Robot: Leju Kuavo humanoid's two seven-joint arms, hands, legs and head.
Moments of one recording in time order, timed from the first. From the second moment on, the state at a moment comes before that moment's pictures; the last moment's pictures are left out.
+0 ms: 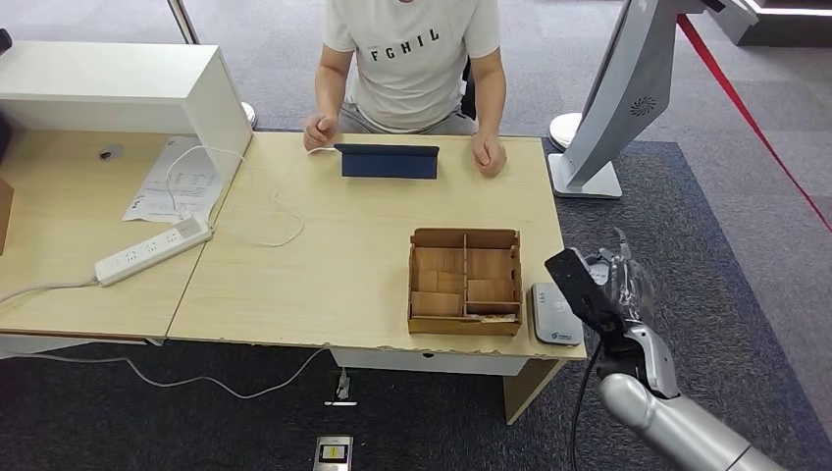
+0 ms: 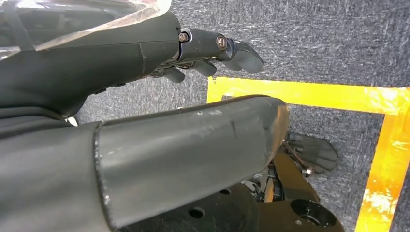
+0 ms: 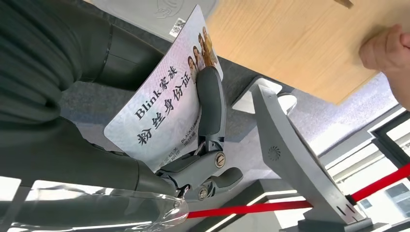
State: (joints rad) left arm -0.14 -0.21 1.55 -0.08 -1.15 0.20 -0.20; right arm -0.60 -0.50 0.98 -1.15 0.30 -0.64 0.45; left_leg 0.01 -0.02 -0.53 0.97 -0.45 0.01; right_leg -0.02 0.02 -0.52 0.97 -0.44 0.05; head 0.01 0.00
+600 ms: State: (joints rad) left arm -0.14 -0.21 1.55 -0.08 -1.10 0.23 -0.20; right arm -0.57 -0.43 1.02 -0.98 0.21 -0.63 0.36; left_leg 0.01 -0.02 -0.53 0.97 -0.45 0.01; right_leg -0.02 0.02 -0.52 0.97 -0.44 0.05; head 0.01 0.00
